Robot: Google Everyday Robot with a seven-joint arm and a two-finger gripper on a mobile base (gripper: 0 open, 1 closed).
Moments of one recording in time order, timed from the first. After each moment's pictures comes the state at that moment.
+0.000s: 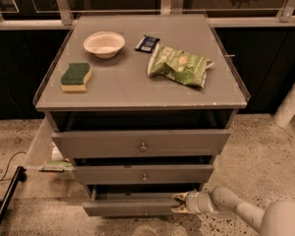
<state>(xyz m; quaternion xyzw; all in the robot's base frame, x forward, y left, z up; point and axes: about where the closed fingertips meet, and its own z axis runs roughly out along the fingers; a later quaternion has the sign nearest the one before) 0.534 -0.172 0.173 -0.66 0.63 0.14 0.39</state>
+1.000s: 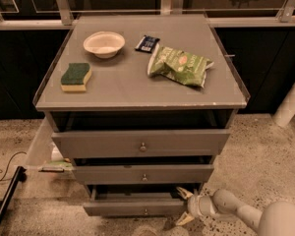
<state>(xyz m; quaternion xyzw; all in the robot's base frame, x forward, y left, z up) 0.525 -0.178 0.159 -0.64 0.65 0.16 0.38</state>
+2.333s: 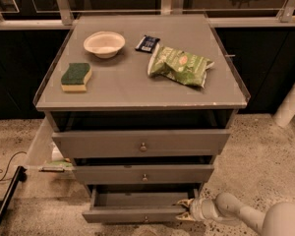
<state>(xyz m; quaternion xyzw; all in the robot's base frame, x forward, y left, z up) 0.508 -0.192 0.154 -0.64 0.67 0.16 0.36</state>
